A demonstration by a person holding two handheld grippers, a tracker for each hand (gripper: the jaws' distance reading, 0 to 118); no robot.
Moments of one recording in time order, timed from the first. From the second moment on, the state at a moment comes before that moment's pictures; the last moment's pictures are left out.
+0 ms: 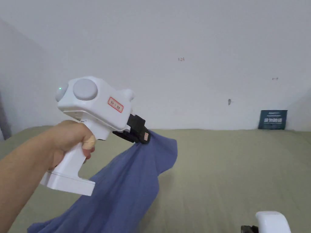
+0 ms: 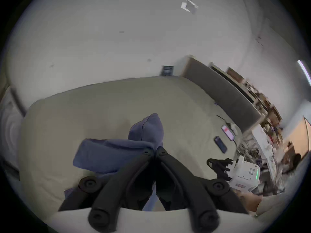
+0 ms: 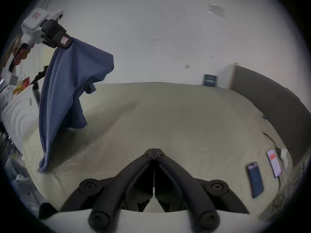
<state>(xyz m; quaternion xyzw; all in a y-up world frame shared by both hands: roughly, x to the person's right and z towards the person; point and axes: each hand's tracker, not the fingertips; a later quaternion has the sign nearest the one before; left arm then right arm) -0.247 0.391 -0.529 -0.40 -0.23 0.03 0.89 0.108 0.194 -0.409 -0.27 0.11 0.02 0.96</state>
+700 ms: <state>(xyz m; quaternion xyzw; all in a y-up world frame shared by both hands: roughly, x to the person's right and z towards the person) -0.045 0.134 -0.502 -0.57 -0.32 0.10 0.75 0.240 0.176 -0.393 -0.32 -0.03 0.00 0.95</state>
